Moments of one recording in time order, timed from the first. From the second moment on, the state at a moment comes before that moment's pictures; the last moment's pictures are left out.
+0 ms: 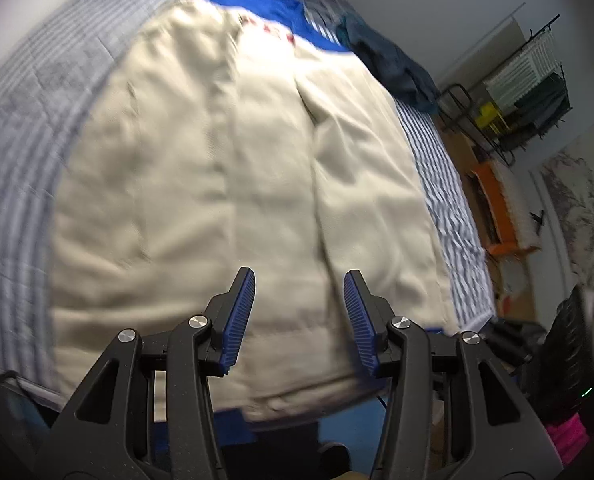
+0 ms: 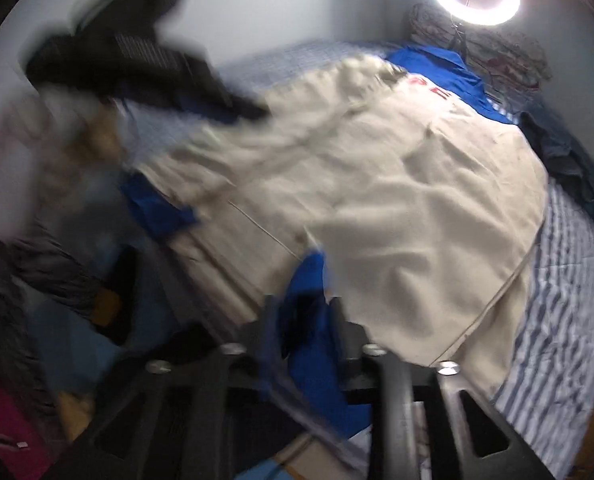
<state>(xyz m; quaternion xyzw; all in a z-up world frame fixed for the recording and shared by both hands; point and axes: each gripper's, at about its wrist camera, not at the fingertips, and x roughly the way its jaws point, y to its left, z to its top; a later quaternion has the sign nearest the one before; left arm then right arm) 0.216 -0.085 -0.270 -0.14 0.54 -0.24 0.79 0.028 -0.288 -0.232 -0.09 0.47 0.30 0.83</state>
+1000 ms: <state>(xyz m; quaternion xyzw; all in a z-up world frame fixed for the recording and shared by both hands) 0.169 -0.167 -0.303 -0.19 0.59 -0.34 0.71 0.151 -0.423 -0.261 0.20 0.53 0.16 0.81</state>
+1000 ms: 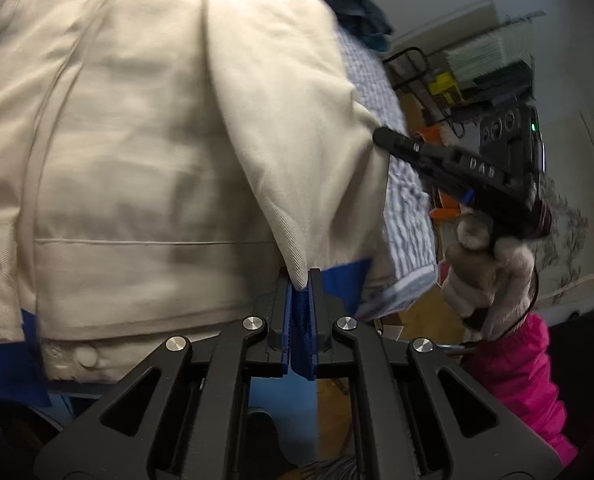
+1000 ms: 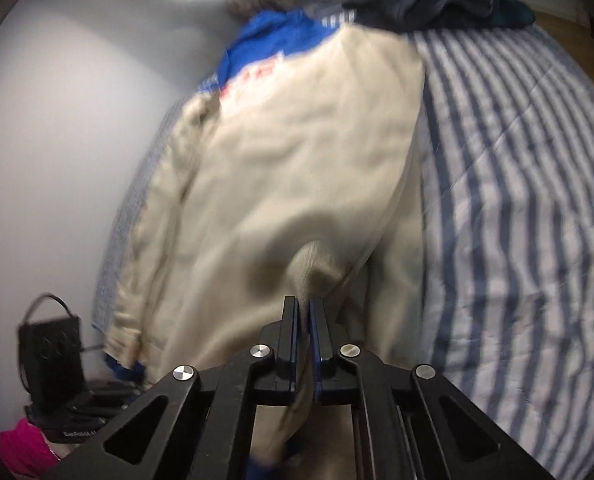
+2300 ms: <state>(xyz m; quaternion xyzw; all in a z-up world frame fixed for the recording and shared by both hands) 0.155 -0.167 -0.282 -0.09 0.54 -0.33 0.77 0.072 -0.462 -0.276 0.25 0.51 0.16 0.81</state>
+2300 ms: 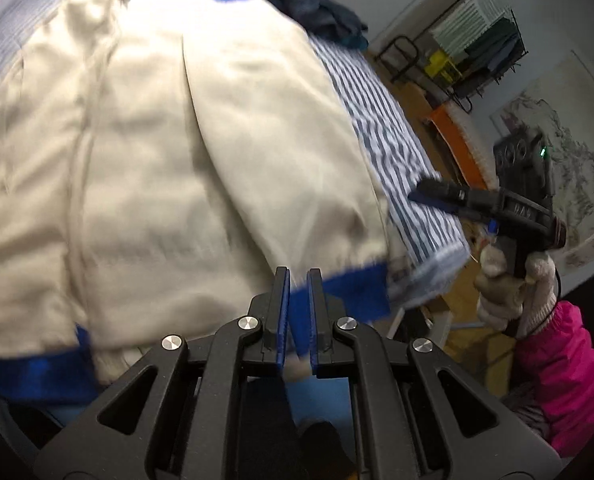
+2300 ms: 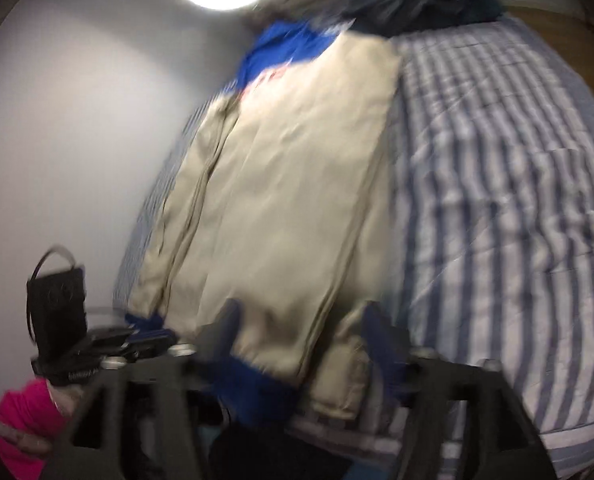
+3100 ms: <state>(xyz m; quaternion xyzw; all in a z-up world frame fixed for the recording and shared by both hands) 0.172 -0.190 -0.284 -0.11 0.54 -0.32 0.77 0.112 -0.392 -0.281 0.12 0.57 0.07 0.81</state>
